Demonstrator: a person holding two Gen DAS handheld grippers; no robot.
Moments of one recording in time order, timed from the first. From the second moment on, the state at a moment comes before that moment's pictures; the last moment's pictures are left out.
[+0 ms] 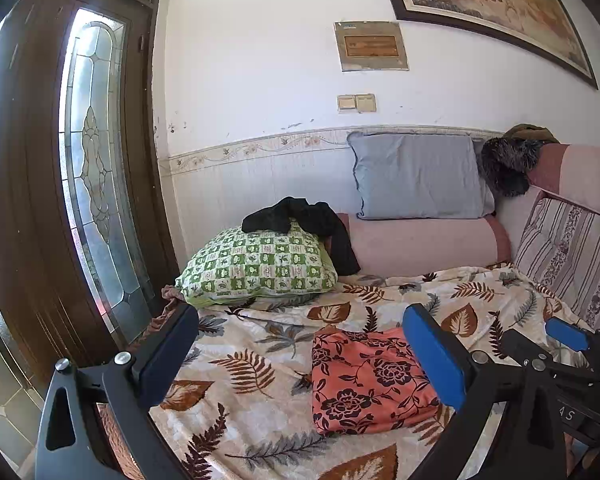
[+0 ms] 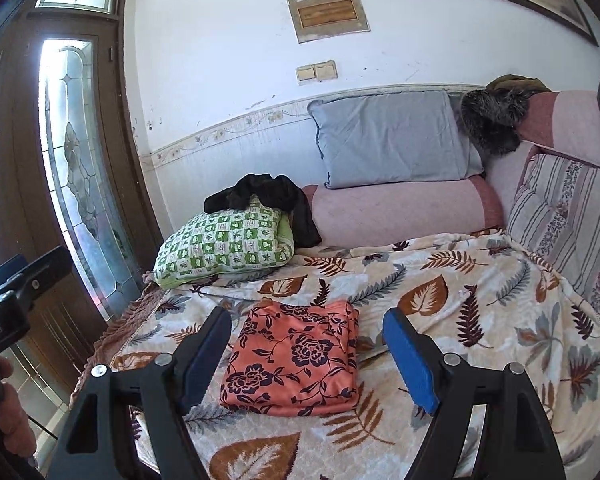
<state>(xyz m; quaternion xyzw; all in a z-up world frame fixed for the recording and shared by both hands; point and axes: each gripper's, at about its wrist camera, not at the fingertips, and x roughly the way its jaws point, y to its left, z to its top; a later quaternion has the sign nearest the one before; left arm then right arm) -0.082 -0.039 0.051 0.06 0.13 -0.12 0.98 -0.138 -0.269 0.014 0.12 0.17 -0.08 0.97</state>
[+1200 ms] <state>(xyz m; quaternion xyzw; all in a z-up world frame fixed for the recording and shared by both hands) -0.065 -0.033 0.063 0.07 0.15 -0.10 0.98 -0.114 -0.249 0.021 0.12 0.20 -0.06 0.97</state>
